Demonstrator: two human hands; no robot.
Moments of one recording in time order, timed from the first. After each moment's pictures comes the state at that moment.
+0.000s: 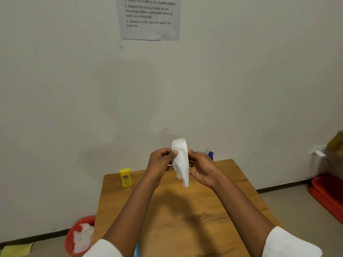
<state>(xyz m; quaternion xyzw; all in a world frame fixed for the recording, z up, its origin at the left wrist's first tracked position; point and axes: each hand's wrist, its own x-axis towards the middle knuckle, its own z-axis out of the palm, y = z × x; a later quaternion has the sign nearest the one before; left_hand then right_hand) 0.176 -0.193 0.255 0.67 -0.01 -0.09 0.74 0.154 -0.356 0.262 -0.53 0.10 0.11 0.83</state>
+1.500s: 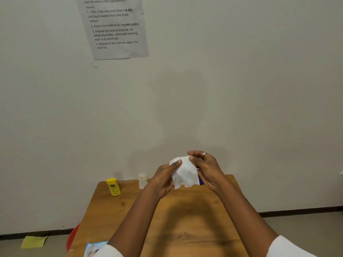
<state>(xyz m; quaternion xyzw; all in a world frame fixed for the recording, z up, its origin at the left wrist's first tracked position) 0.184 -0.360 0.259 0.53 0.10 -0.18 0.82 0.190 -0.521 0.271 -0.59 0.05 0.06 0.80</state>
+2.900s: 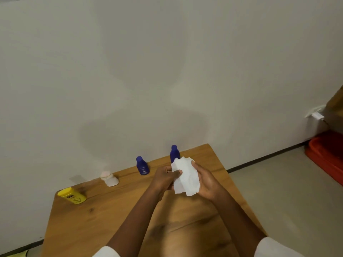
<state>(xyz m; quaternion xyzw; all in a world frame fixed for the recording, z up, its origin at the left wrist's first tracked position) 0.254 -0.460 0.140 0.76 0.04 -0.26 0.60 0.214 -0.615 0.127 -0.42 0.26 0.14 0.86</state>
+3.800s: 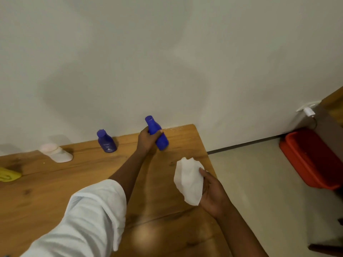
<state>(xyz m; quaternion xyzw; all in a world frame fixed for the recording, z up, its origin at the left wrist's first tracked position) 0.406 -0.521 -0.043 0.78 0.05 -0.12 0.61 0.198 -0.695 0.025 -0.21 0.30 0.18 0.91</state>
